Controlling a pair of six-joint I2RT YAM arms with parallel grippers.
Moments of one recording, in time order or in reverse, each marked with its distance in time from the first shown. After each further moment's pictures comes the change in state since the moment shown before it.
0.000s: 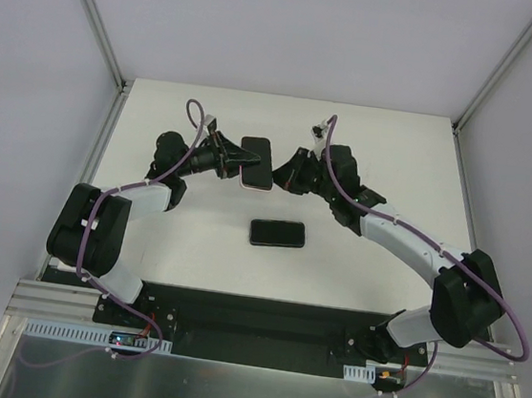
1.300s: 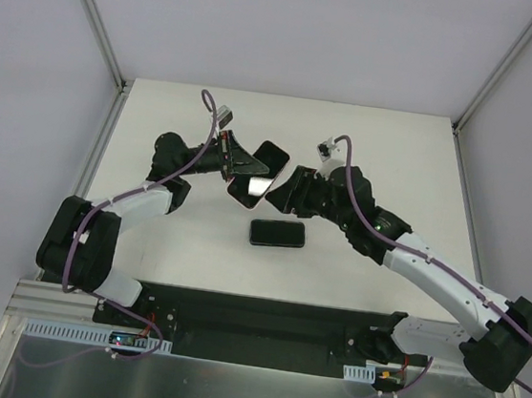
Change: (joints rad) left arm -0.073 -0.072 0.019 0.098 0.091 0.130; right arm 0.136 -0.262 -0.057 -0.203 0.145 -0.024
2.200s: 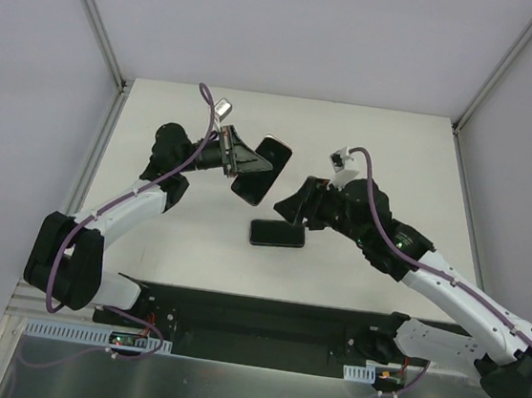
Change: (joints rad) left arm -0.031 -0.133 0.083 -0.327 -0.054 0.295; right arm 0.049 -0.187 0.003 -0.186 0.102 -0.023
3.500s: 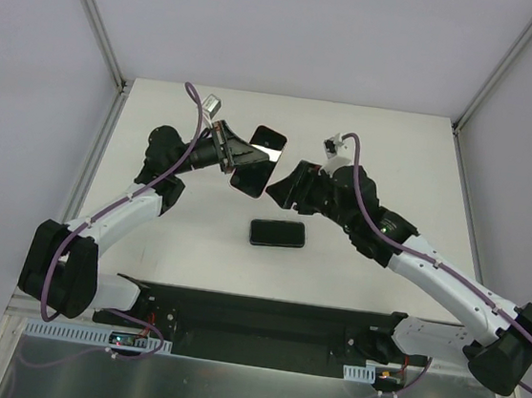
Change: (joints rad) left arm 0.012 -0.050 -0.024 0.018 -0.128 -0.082; right arm -0.013 0.137 0.055 0.119 0.017 0.045
